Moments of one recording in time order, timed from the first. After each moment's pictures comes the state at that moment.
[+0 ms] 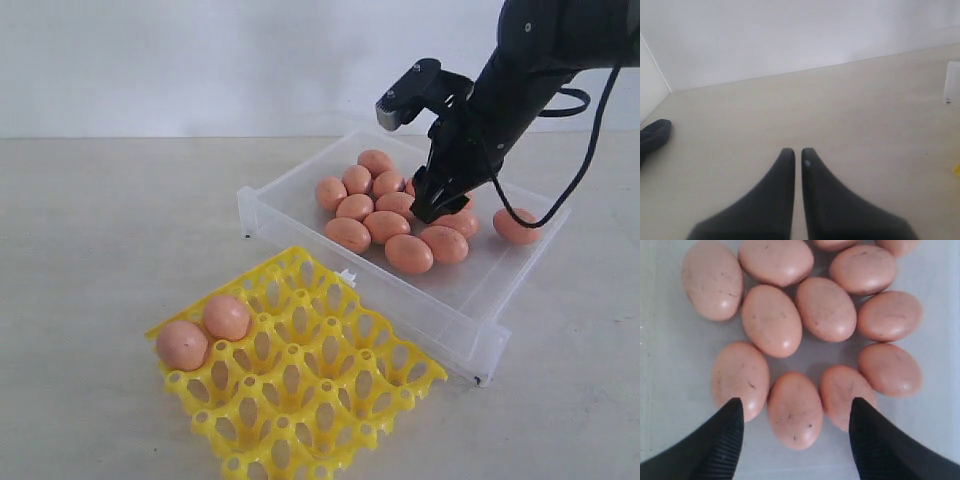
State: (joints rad) left arm 0.05 0.00 0.00 0.07 0.29 0.10; right arm 0.19 1.94 -1.44 0.11 0.75 -0.68
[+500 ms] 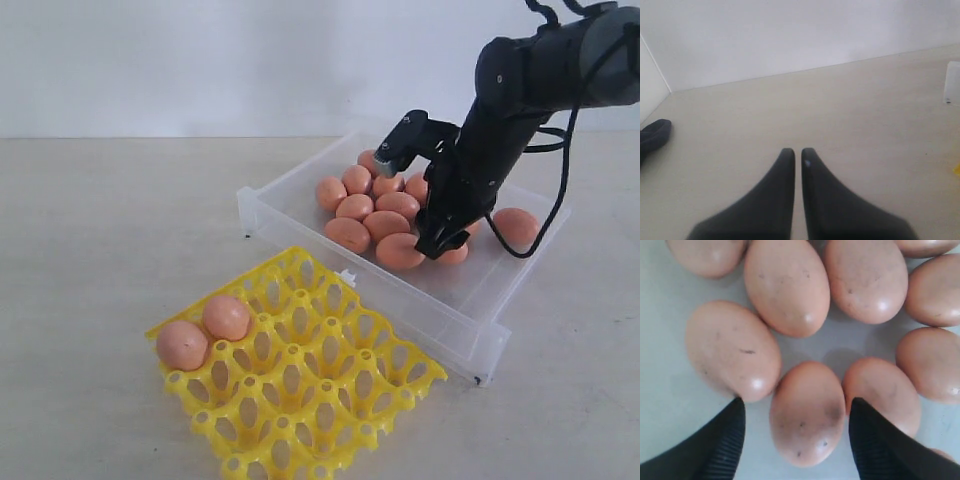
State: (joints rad) left arm 0.05 0.00 0.00 0.07 0.29 0.10; right arm 0.19 2.05 -1.44 0.07 0.75 -0.72
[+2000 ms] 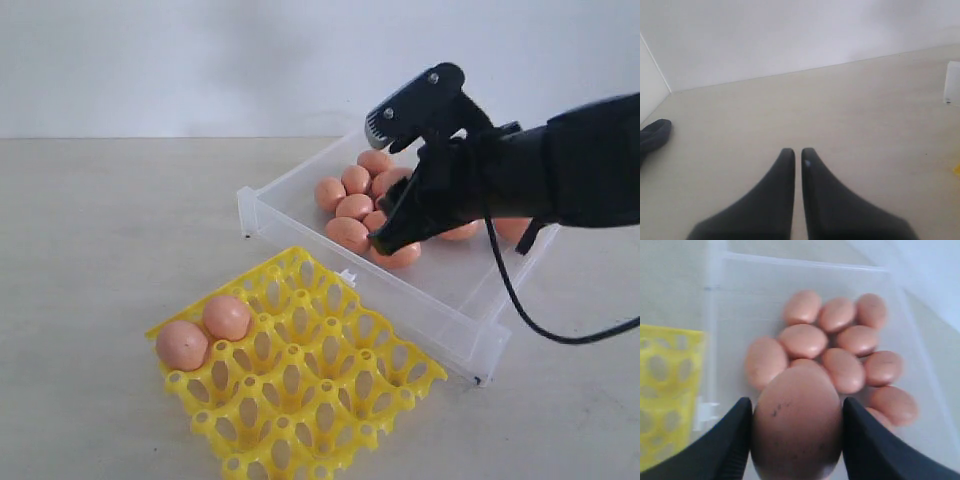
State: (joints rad) left arm 0.05 0.00 0.00 0.07 0.29 0.10; right arm 0.39 1.60 -0.87 1.73 -0.07 -2.03
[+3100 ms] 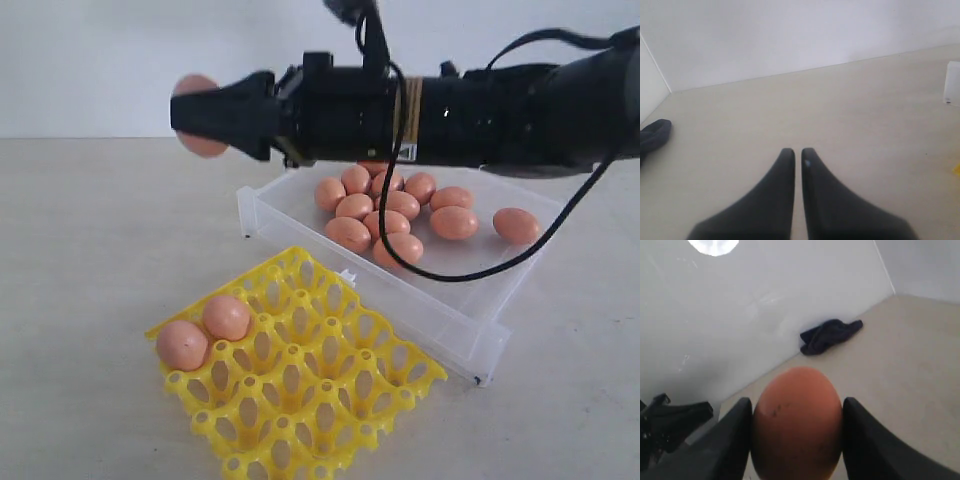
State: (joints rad) left arm 0.05 0.00 0.00 0.07 0.29 0.10; right arm 0.35 1.84 -1.11 -1.16 -1.02 1.32
